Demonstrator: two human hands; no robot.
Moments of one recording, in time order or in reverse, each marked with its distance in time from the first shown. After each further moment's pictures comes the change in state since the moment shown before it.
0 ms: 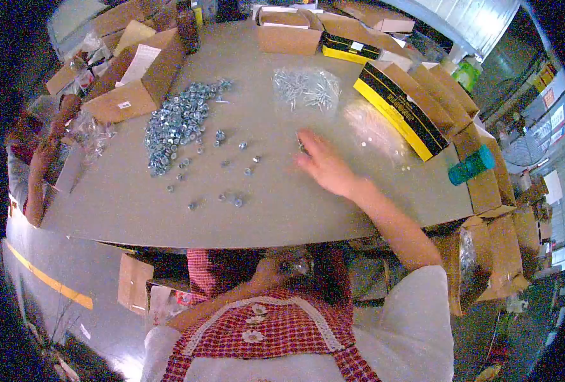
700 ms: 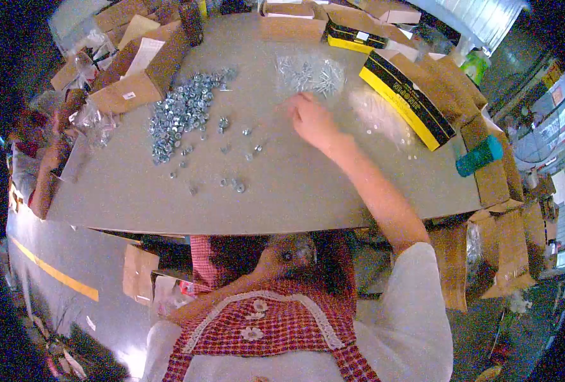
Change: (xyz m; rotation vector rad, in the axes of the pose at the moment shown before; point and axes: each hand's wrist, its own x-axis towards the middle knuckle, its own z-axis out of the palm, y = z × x) left_hand -0.018 0.031 -0.003 -0.041 0.243 0.074; right_hand 0.076 0.002 0.005 -0.087 0.267 -0.060
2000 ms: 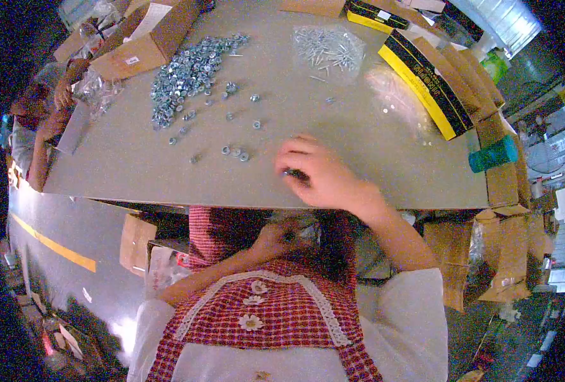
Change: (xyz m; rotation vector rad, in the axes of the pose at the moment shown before) left_hand 0.002 -0.005 -0.007 0.082 -0.183 0.001; right_hand -0.108 -0.094 -0.043 0.370 -0.340 -0.286
